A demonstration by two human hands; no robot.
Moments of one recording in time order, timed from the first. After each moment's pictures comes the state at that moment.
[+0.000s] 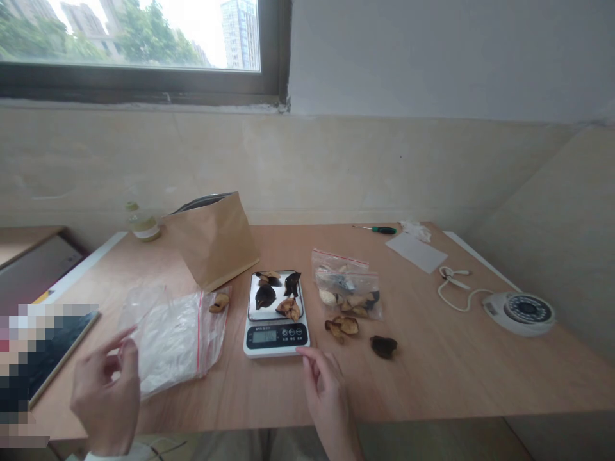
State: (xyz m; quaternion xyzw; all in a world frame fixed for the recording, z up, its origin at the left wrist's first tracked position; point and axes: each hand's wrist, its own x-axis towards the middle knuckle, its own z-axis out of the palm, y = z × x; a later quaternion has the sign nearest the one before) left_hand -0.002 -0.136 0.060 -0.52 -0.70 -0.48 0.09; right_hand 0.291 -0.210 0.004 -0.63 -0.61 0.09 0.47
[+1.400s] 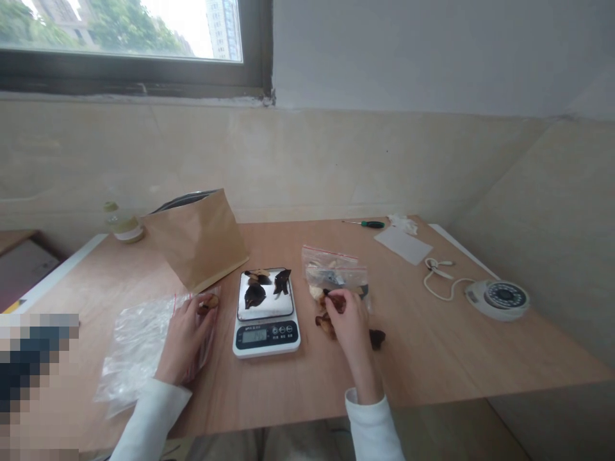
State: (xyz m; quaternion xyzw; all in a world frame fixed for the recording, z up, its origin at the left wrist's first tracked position) left_hand 0.050 -0.060 0.018 -0.75 -0.58 -0.30 -0.10; right_hand 0.386 -0.130 0.006 -0.73 -0.48 0.10 0.48
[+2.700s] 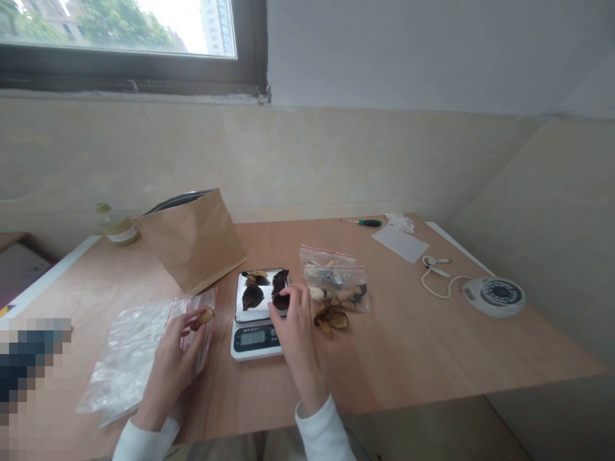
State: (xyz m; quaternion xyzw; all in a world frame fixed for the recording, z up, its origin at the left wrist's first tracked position) left_hand 0.048 -0.093 0.022 -0.71 -0.55 -0.39 -0.19; right_hand 0.280 -0.113 0.032 -0.66 -0.58 0.03 0.48
